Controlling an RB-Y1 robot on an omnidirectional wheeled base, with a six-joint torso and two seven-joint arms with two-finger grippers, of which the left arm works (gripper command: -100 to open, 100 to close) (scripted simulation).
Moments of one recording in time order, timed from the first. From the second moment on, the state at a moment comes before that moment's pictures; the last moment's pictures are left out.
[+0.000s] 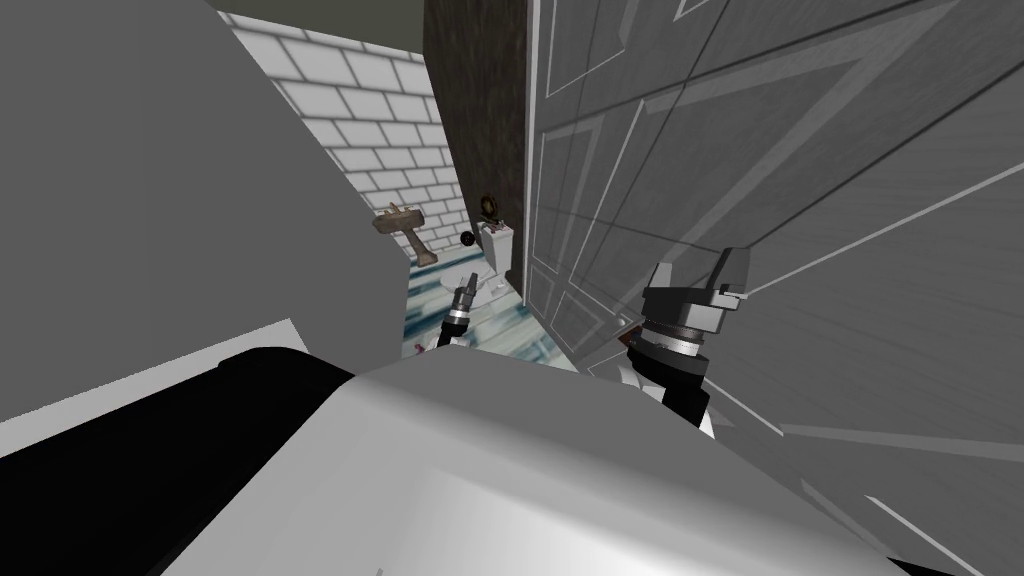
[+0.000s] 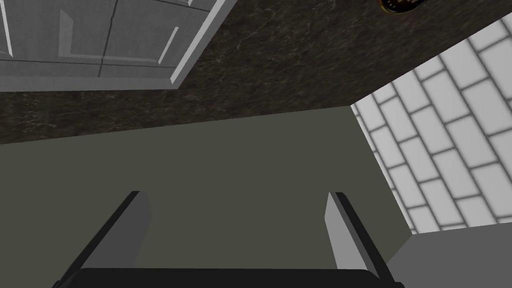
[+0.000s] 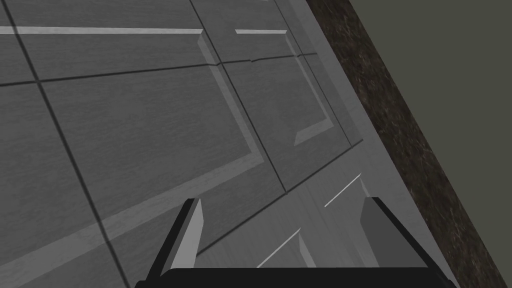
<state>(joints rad) 0.44 0.11 -0.01 -1.93 -0.07 -0.54 -0.66</state>
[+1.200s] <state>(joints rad) 0.40 0.12 0.00 -1.81 -0.09 -0.57 -0.91</state>
